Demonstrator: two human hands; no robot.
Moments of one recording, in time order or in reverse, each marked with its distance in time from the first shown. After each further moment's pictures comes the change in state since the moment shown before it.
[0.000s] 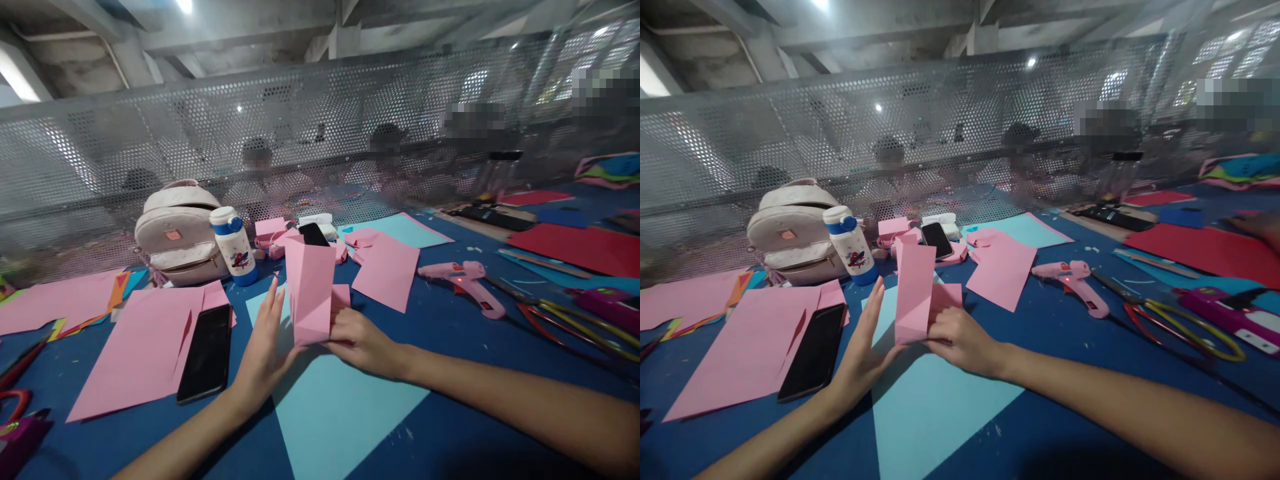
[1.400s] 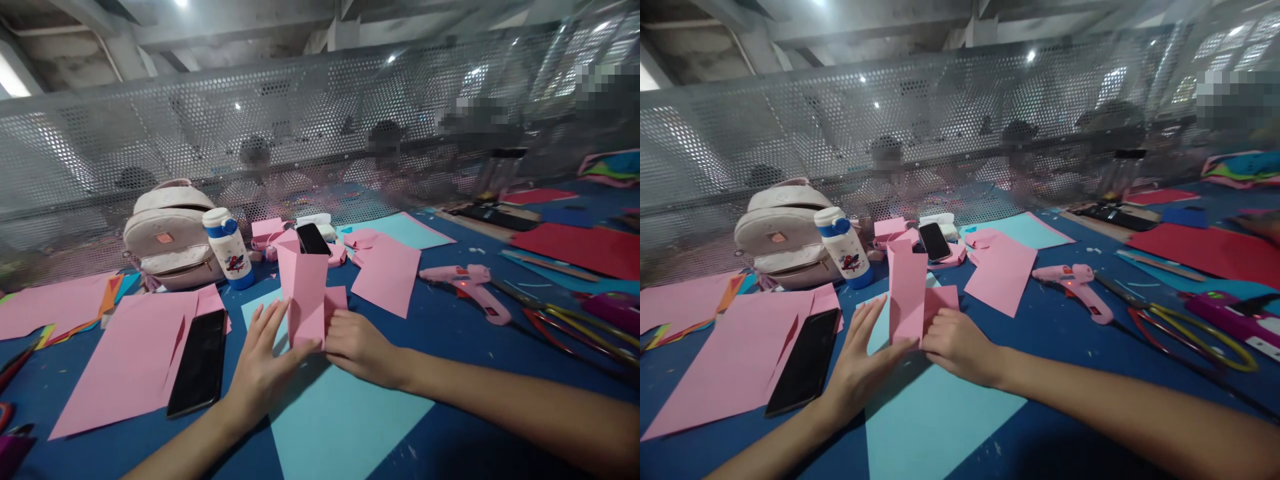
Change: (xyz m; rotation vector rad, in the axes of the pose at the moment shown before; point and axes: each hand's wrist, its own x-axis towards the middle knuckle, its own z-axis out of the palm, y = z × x) left_hand -0.002 -0.004 0.006 0.411 0.047 0.271; right_hand -0.005 0.014 0.006 -0.306 -0.037 -0.101
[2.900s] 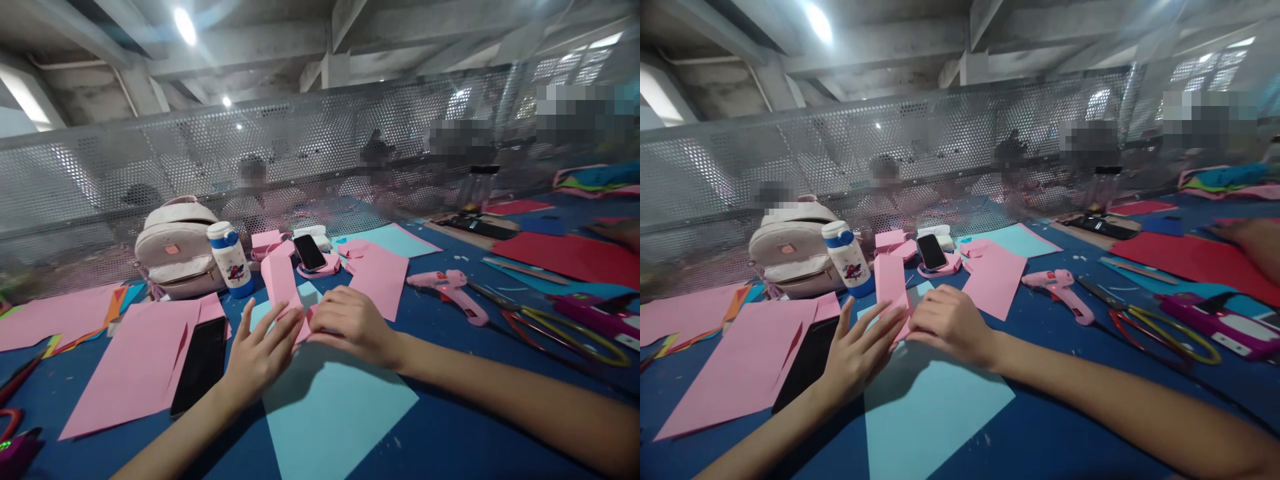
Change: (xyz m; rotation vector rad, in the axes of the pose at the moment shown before) left_hand 0.031 0.006 -0.021 0.273 0.094 0.264; right_hand 0.023 -0.011 -0.051 -0.113 0.271 -0.038
